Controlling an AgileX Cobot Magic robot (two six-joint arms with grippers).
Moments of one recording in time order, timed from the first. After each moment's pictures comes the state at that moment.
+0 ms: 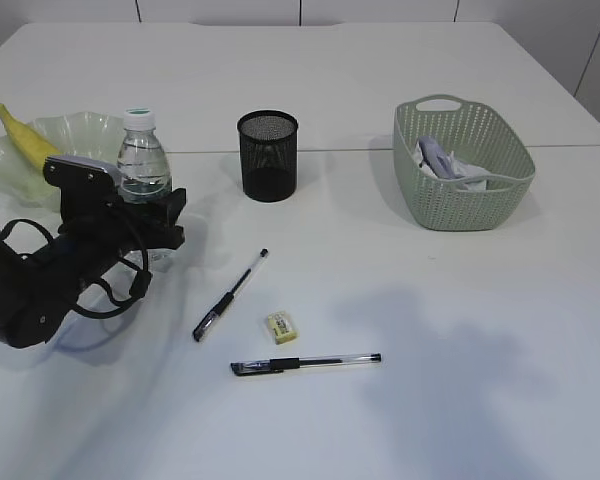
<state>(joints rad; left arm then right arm) -0.24 2.32 -0.94 0.14 -1.20 -0.10 0.47 0.96 -1.06 -0.20 1.14 0.17</state>
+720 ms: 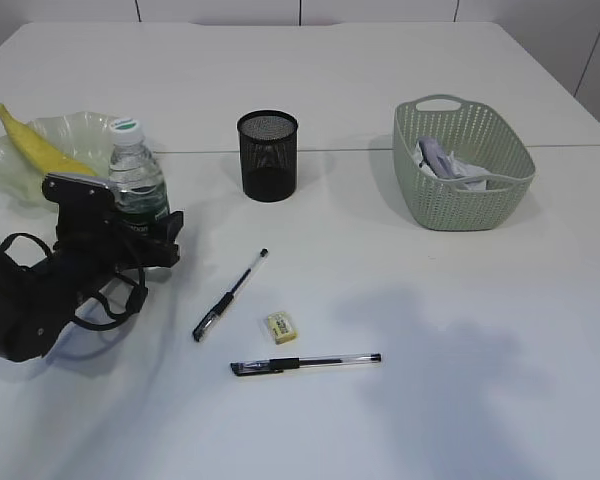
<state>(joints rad) -0.24 2.32 -0.90 0.08 -1.16 -0.06 0.47 0.96 -1.06 -0.20 1.13 0.17</state>
